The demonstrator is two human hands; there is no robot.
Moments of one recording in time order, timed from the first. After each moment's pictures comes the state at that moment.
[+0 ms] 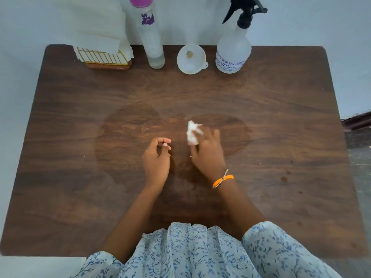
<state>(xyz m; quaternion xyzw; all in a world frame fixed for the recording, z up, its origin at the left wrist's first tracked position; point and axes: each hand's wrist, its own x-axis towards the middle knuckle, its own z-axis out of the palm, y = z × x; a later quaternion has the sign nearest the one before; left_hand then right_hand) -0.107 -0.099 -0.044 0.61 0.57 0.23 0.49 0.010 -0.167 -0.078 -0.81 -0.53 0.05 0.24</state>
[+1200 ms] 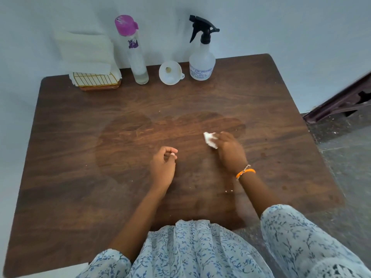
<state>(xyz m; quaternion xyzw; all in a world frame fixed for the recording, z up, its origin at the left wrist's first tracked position) -0.136 -0.138 -0.021 0.67 0.49 0.15 0.54 0.043 -0.262 -0.079 -0.84 -0.51 0.01 0.20</state>
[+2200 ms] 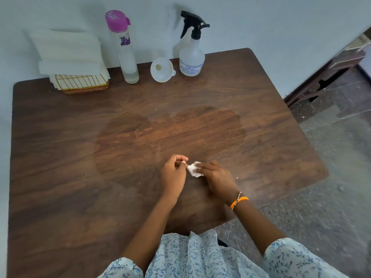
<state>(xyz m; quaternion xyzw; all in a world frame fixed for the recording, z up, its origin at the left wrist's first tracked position) -0.161 -0.140 -0.042 0.66 0.42 0.08 0.62 -0.082 -0.278 -0.081 -0.85 -0.49 0.05 0.18</state>
